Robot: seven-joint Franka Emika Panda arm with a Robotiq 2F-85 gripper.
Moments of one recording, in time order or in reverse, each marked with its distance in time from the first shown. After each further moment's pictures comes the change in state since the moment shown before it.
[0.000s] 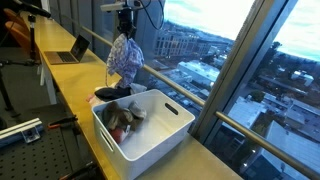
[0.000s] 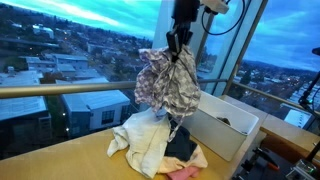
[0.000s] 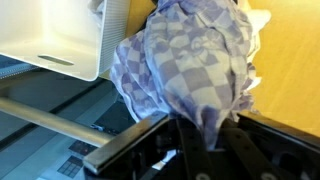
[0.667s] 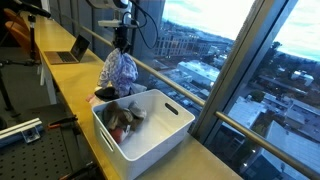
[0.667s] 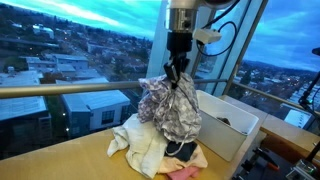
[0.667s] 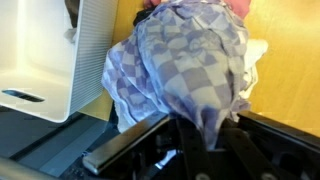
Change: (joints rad) arm -0.008 0.049 0.012 -0.108 0.043 0.031 0.028
